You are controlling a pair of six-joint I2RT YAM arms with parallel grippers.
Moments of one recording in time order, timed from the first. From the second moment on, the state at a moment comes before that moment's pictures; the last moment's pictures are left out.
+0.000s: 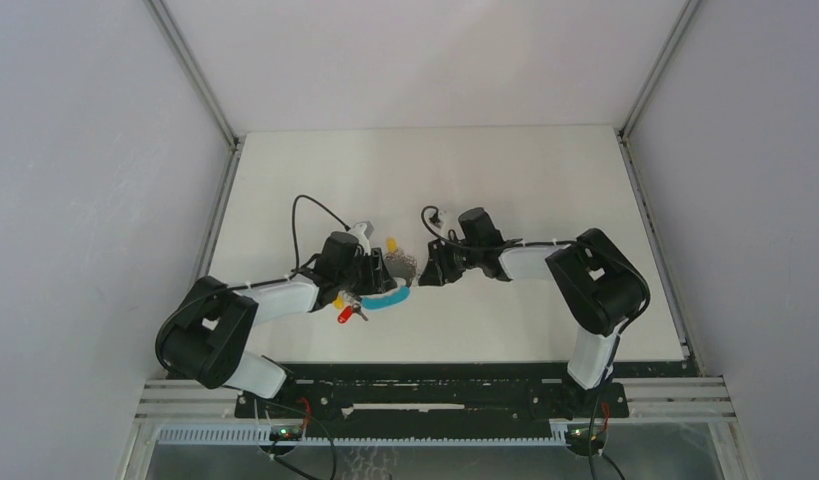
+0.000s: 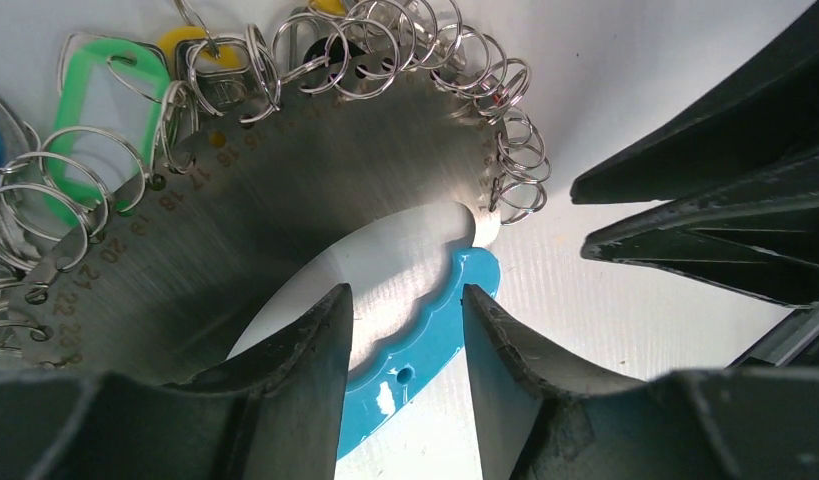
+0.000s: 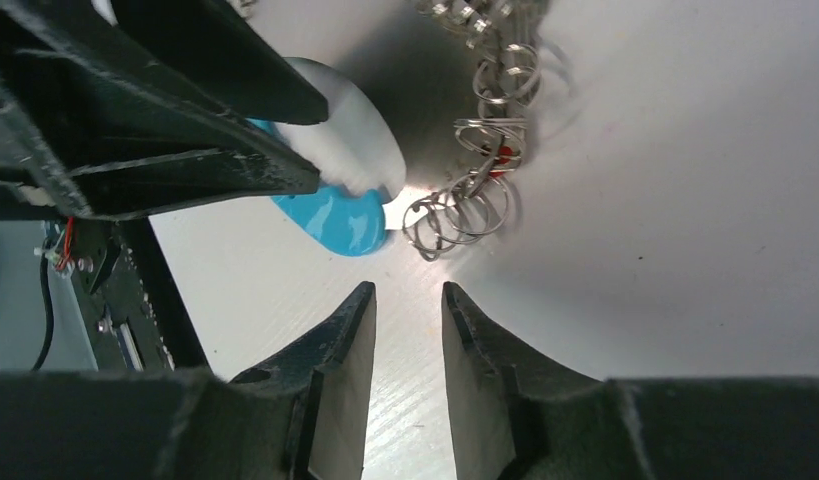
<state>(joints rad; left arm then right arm) -0.51 1.46 0.54 0.14 0.21 -0.57 0.58 1.80 0.86 0.19 -0.65 0.26</state>
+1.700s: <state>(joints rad) -0.52 1.50 0.55 0.22 0.25 -0.61 0.68 1.88 0.93 0.23 -0.37 0.38</state>
